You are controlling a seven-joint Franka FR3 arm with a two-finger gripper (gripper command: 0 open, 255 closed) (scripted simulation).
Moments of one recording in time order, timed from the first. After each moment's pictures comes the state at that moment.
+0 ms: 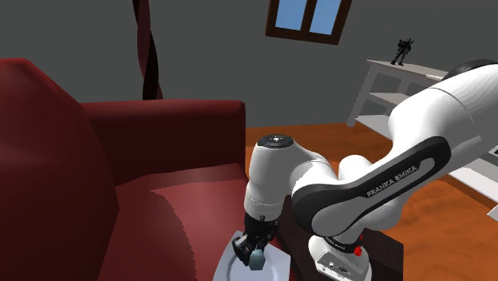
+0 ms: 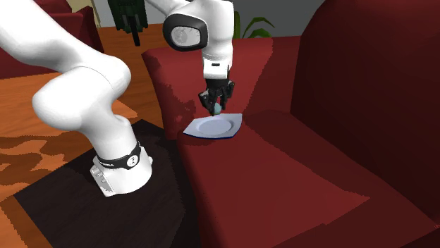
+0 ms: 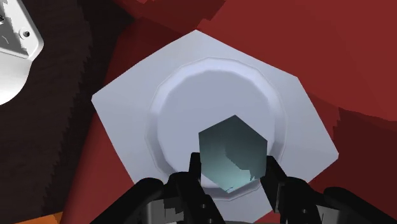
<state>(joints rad) 0.48 -0.61 0.55 -2.85 0.55 2.27 0.86</state>
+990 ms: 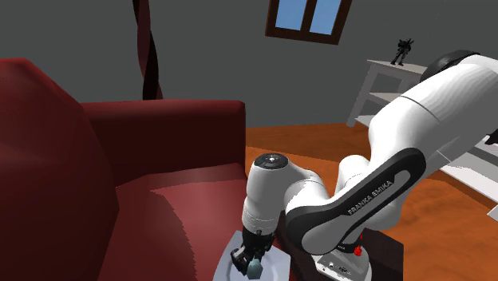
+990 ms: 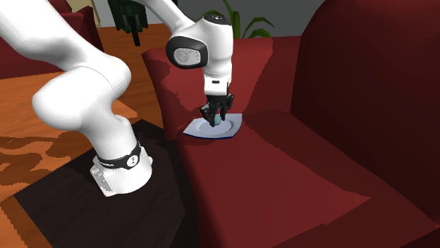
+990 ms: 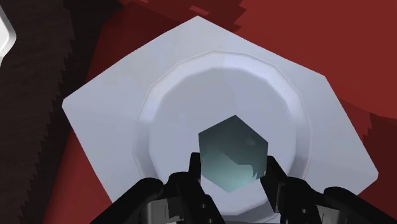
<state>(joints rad) 0.47 -0.46 0.60 -2.90 0.59 2.46 0.83</state>
